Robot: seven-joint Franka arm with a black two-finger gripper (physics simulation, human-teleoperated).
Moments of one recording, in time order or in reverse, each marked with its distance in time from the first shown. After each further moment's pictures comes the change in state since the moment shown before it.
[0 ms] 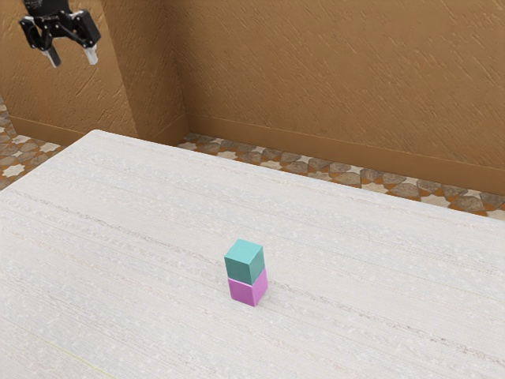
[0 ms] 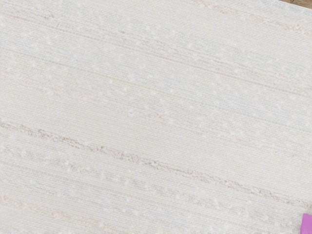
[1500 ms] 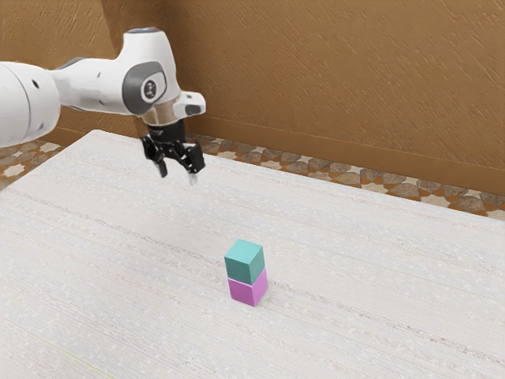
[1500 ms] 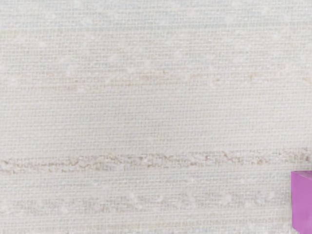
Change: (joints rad) arm -0.353 -0.046 0.002 -0.727 0.062 0.528 0.035
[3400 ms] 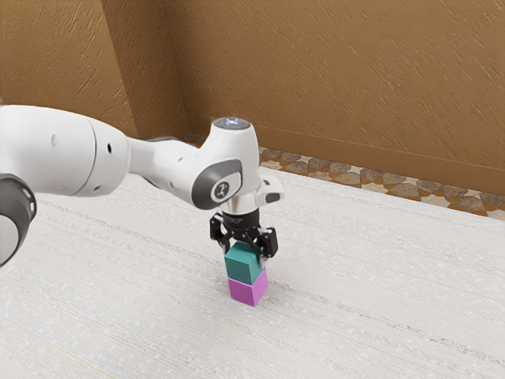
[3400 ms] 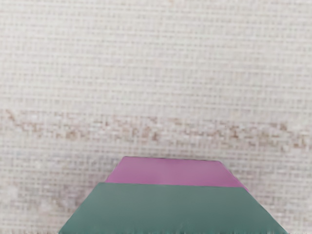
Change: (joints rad) arm -0.199 0.063 -0.135 -0.271 0.052 0.316 -0.416
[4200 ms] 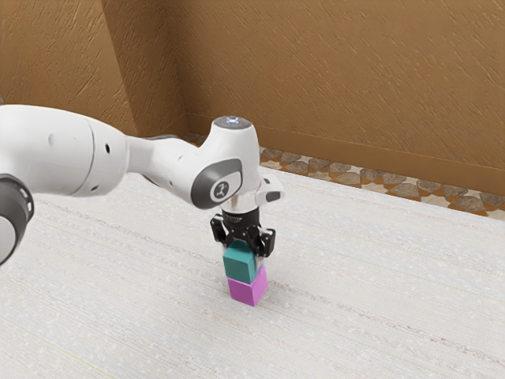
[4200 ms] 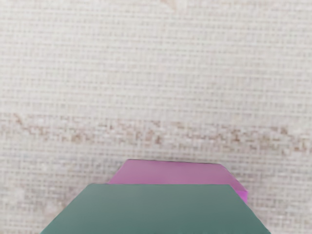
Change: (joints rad) arm -0.002 -0.010 0.001 0.000 0.024 0.004 -0.016
